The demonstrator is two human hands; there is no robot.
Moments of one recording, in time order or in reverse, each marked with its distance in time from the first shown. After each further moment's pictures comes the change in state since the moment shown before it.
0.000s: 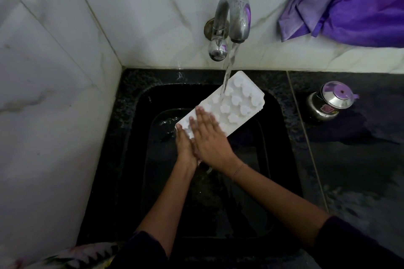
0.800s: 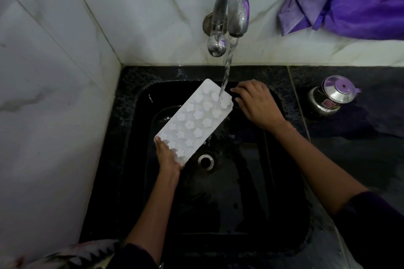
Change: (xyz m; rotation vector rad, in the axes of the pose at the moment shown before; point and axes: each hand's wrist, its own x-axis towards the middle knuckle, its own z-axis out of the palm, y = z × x) left_hand 0.016 0.003 -0.060 -0.003 0.364 -0.037; right_hand 0.010 0.143 -0.023 0.153 0.276 0.017
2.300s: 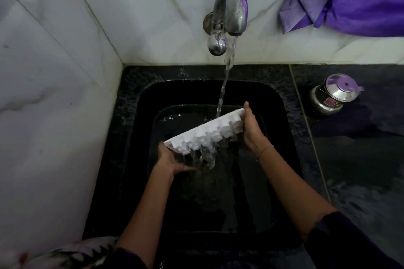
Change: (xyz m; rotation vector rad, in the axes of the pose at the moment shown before) left_hand -0.014 0.019 -0.004 0.053 -0.230 -0.412; right_hand -0.019 -0.046 0.049 1.516 -0.100 1.500
